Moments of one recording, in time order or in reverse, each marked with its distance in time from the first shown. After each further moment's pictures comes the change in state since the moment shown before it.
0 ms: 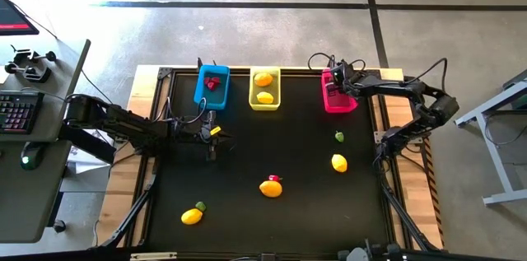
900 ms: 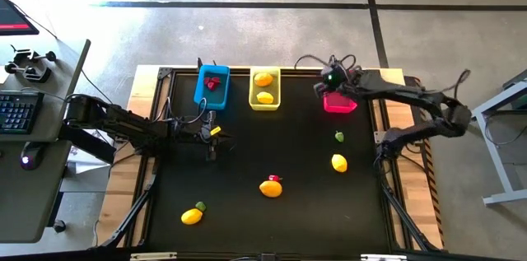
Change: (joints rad) left arm 0.000 0.000 0.000 -0.009 0.000 0.000; right arm 0.286 -0.172 0.202 -0.249 0.032 -0.038
